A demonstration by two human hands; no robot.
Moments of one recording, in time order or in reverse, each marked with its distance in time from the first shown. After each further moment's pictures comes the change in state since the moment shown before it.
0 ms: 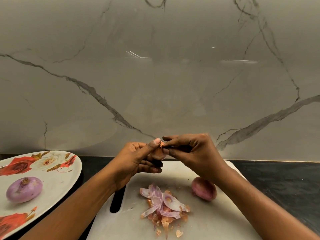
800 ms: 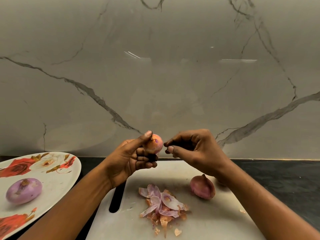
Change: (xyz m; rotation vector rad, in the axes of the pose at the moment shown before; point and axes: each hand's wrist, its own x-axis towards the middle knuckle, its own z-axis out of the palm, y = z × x) left_hand -0.003 0.007 -0.006 -0.179 -0.002 -0.007; right_hand -0.001 -0.012 -0.017 0.002 -0.072 0.081
